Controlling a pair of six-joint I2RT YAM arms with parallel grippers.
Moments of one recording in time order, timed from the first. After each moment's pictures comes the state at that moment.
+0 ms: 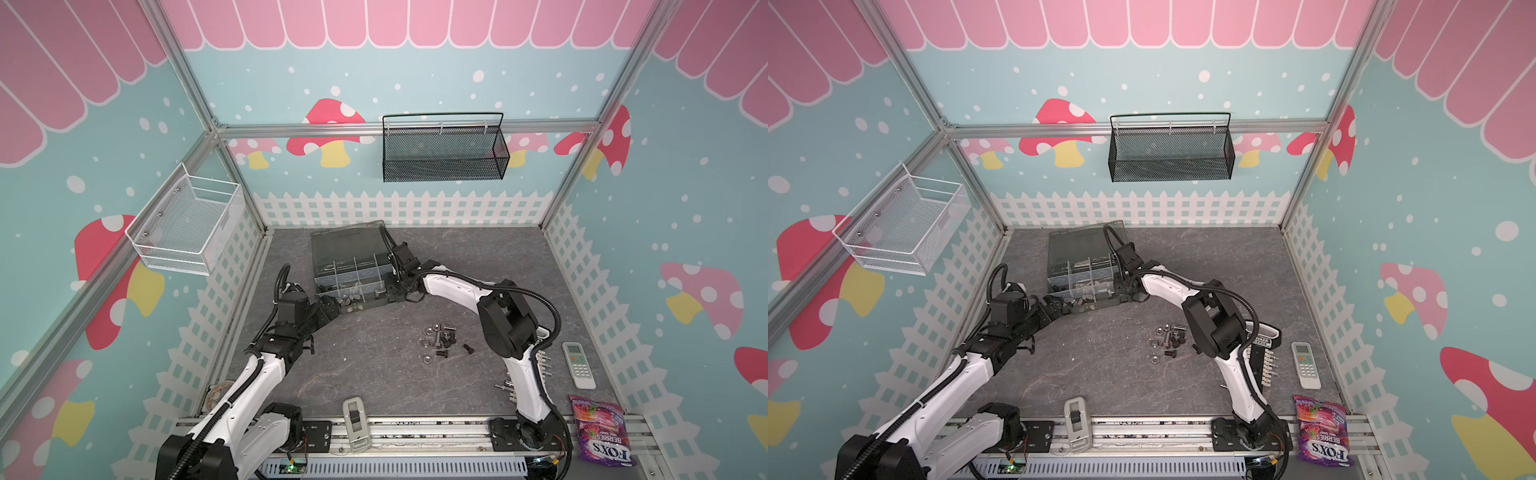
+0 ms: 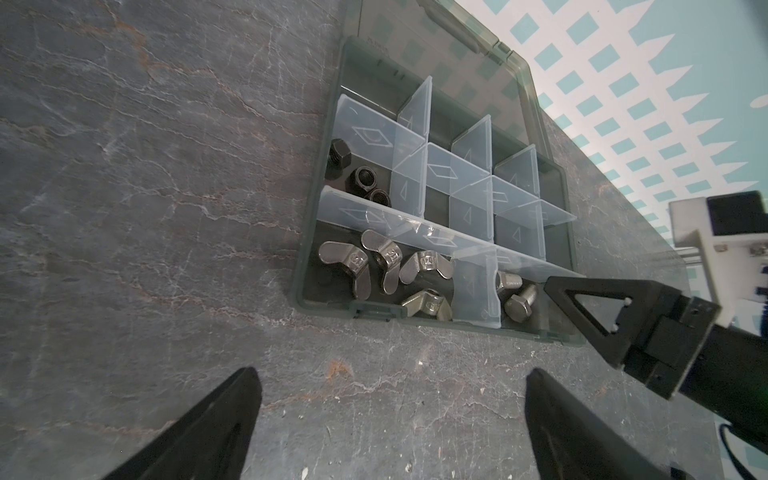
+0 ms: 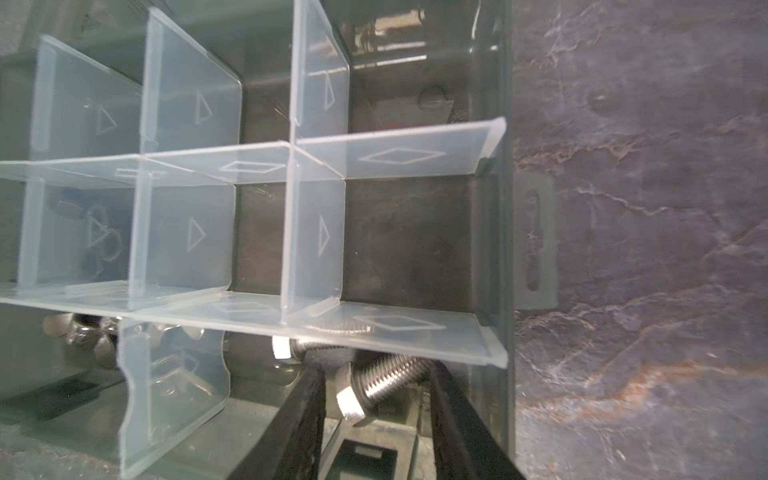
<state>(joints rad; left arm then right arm) -0.14 0.97 0.52 -0.23 0.02 -0.71 0.70 2.16 1.70 -0.47 0.04 0.48</state>
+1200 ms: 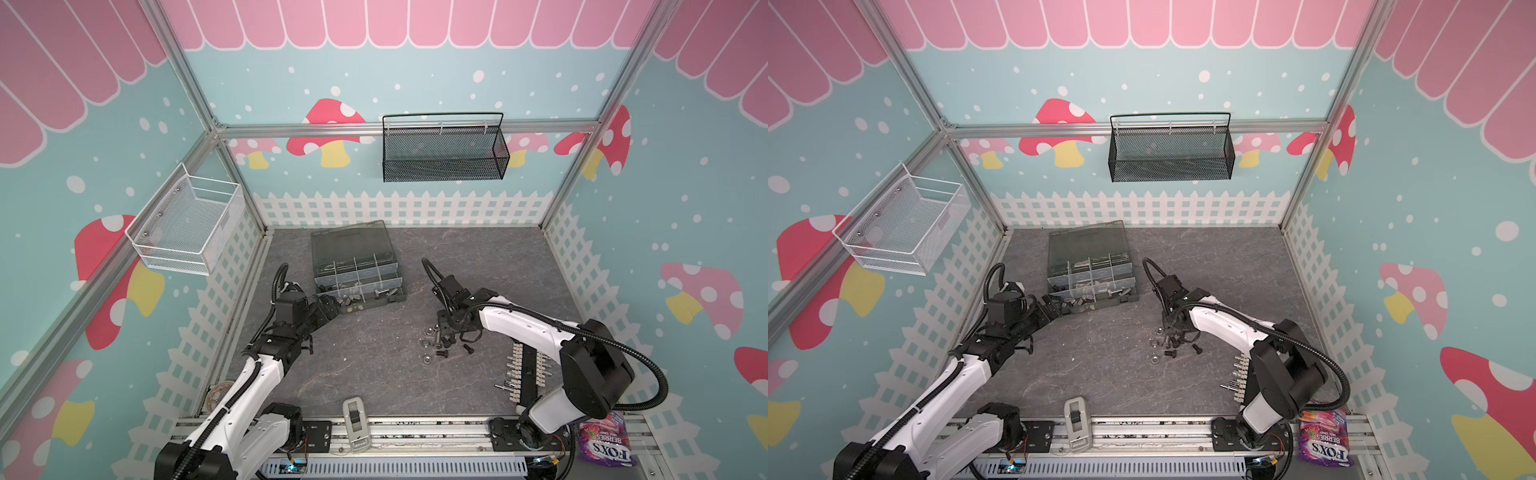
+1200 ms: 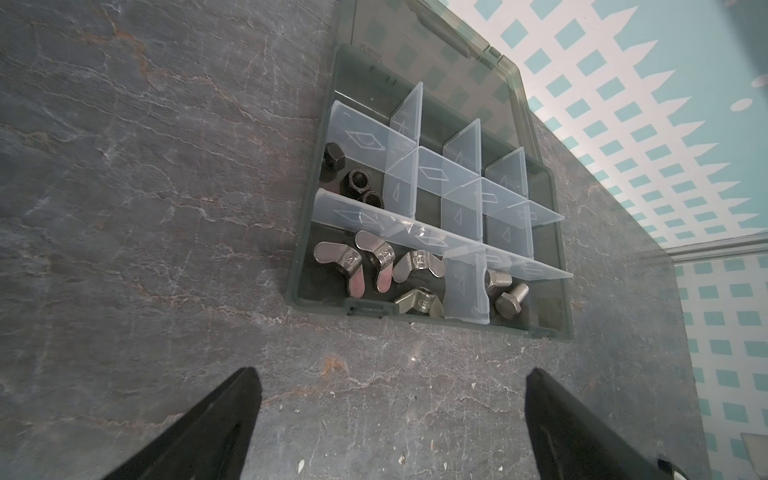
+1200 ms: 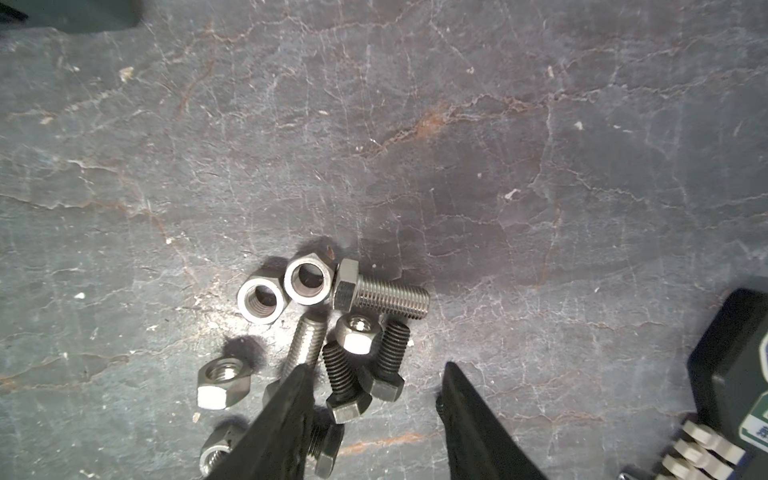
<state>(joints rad) -0.14 0.95 0.54 -0.25 0.03 -0.71 0.66 1.57 1.03 -0.74 0.19 0.47</state>
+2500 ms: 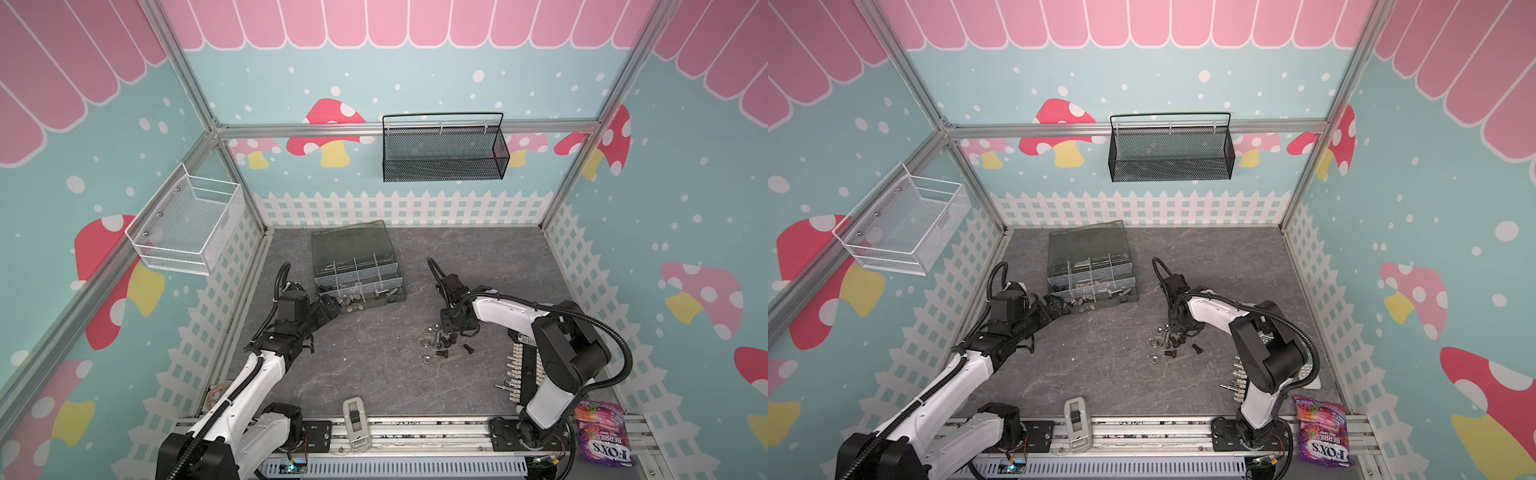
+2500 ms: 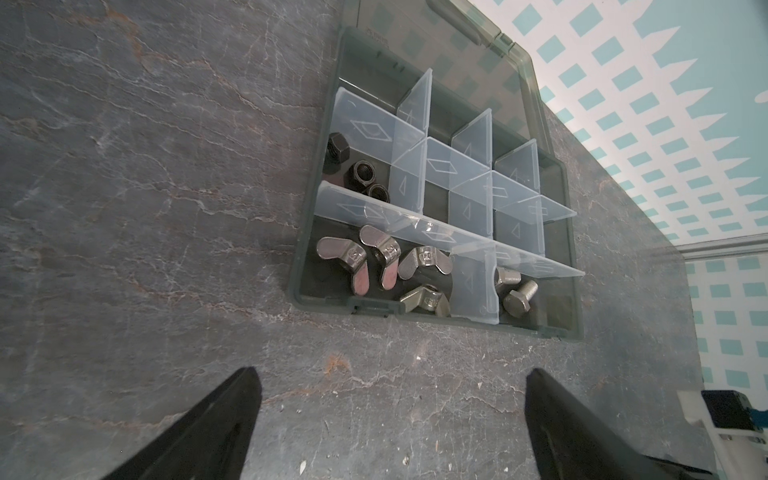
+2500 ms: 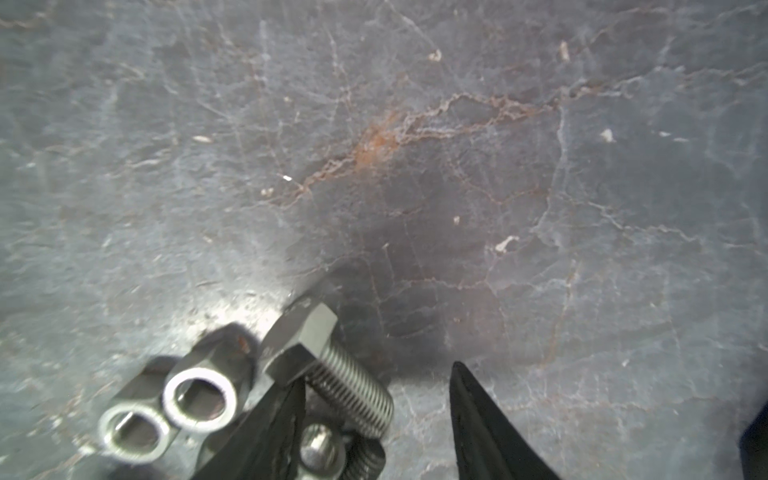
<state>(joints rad) -0.14 0.98 0.54 -0.25 0.03 -0.71 0.55 1.74 1.03 -0.63 0.16 0.42</state>
